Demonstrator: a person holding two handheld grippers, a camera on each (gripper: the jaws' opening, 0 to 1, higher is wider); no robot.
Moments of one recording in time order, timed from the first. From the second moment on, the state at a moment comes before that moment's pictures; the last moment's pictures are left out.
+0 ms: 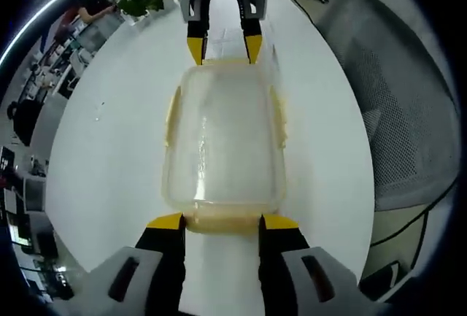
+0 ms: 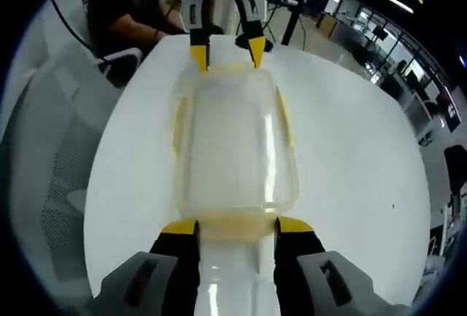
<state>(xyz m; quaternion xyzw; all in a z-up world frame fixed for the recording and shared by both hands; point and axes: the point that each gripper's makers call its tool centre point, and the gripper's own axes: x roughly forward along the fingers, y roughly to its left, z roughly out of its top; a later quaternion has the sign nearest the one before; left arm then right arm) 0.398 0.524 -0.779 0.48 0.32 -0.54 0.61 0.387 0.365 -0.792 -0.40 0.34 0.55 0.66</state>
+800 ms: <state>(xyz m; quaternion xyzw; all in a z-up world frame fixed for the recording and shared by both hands) 0.389 0.485 -0.751 0.47 0.29 -0.55 0.63 0.377 0.326 -0.757 -0.41 0.34 0.54 0.66</state>
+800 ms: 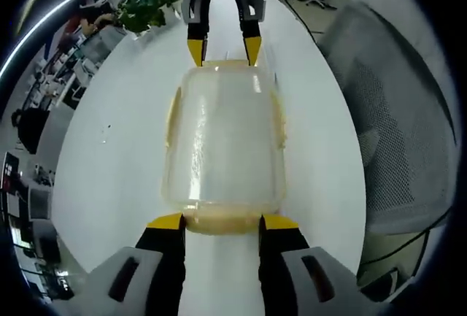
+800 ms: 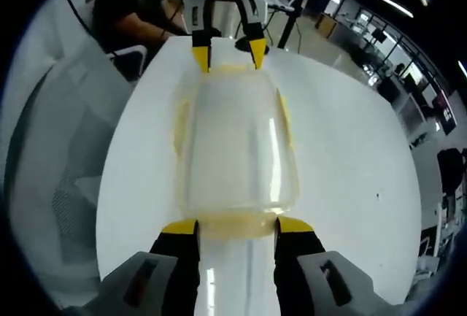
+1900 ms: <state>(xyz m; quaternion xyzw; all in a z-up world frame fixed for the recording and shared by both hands) 0.376 0.425 -0.748 0.46 0.29 -0.58 0.61 0.355 0.268 -0.749 -0.40 0.36 0.53 0.66</state>
